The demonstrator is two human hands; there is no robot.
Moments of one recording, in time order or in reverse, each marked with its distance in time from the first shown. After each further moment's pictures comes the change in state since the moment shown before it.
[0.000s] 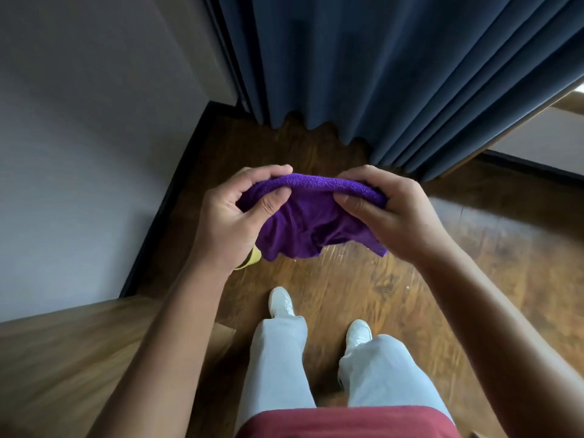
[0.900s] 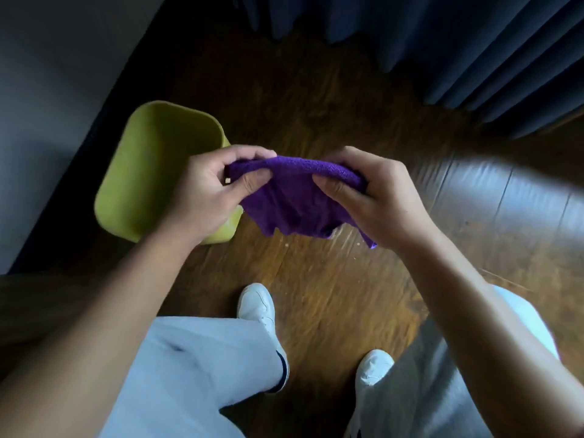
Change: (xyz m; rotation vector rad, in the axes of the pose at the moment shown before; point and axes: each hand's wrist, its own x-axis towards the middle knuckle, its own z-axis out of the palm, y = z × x) left_hand 0.015 -0.417 0.066 0.150 -0.049 -0.081; right_hand 0.012 0.396 0.143 -0.060 -0.089 -0.072
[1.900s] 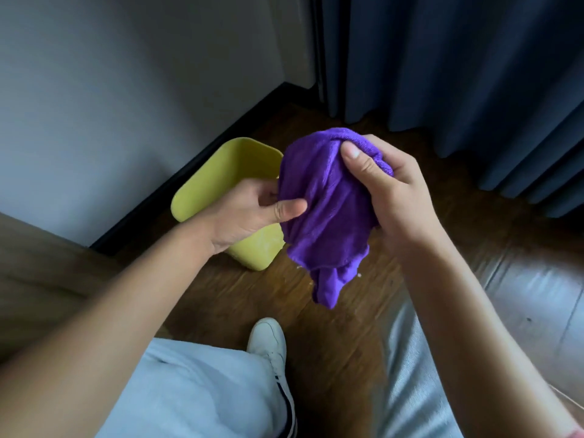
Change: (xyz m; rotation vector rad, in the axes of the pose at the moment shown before) left_hand -0.069 0.028 0.015 -0.085 -0.059 -0.074; right_hand -0.003 -0.020 0.015 0.765 -0.091 -0.174
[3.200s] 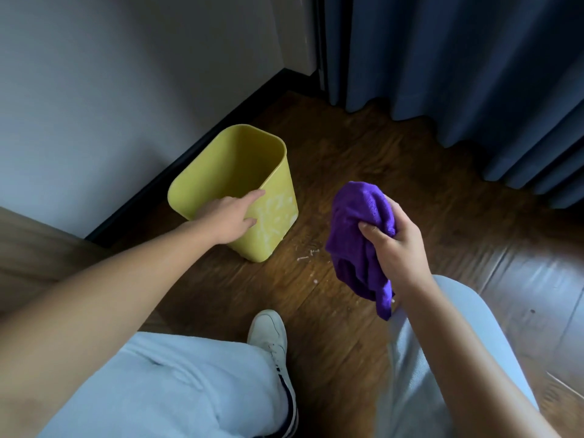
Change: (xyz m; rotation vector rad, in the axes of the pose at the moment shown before) left_hand 0.031 -0.117 -0.058 1.275 -0.006 -0.417; right_hand -0.056 0.116 -0.054 -0.375 0.267 0.189
